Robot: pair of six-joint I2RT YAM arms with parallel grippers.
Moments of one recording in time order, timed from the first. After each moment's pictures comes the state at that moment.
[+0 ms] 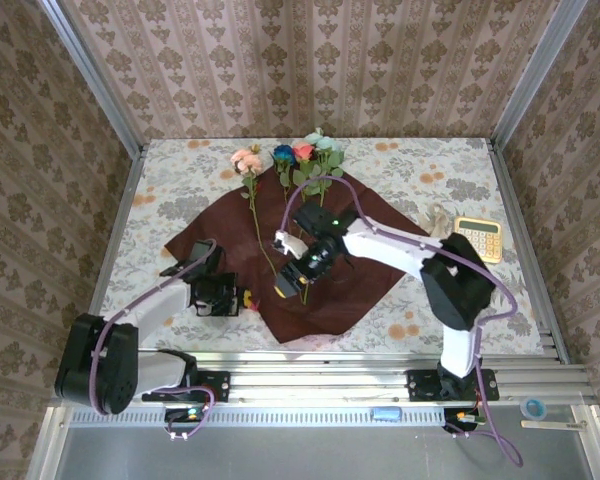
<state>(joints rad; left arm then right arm) -0.33 1.24 0.51 -0.49 0.47 -1.80 0.76 1.82 1.32 -0.70 -0.58 0.06</state>
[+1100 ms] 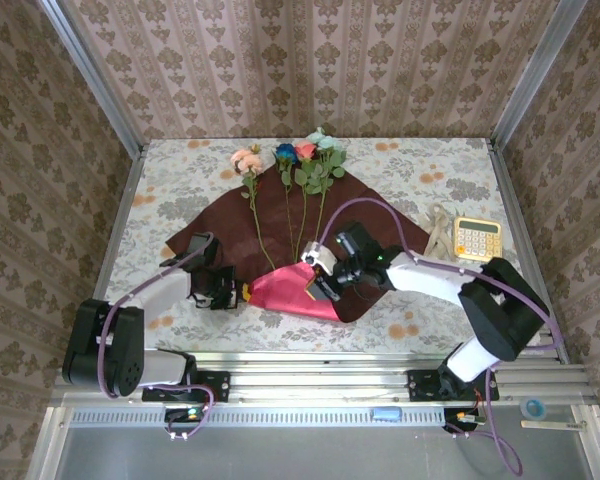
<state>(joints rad) -0.28 1.31 0.57 -0.49 0.50 -1.77 0.67 1.59 0.87 -0.16 -0.58 -0.16</state>
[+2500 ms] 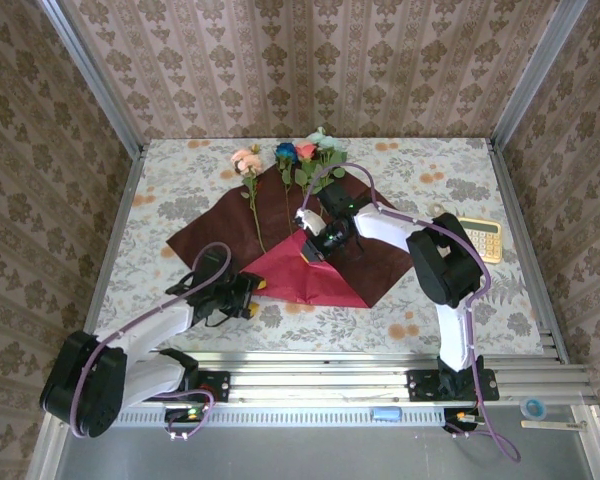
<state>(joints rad) -0.51 1.11 0.39 -0.21 0.32 -1.62 0.54 2.03 1.41 -0.55 -0.54 -0.12</state>
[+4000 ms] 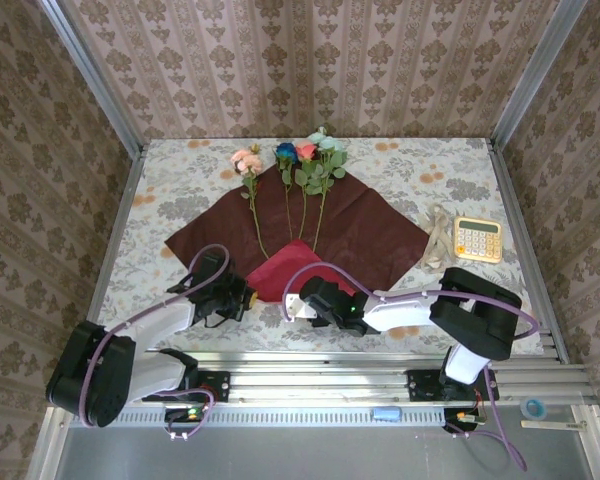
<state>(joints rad) -0.45 1.17 0.37 -0.19 0.30 -1.60 1.05 1.67 0.71 0.10 0.35 -0.68</state>
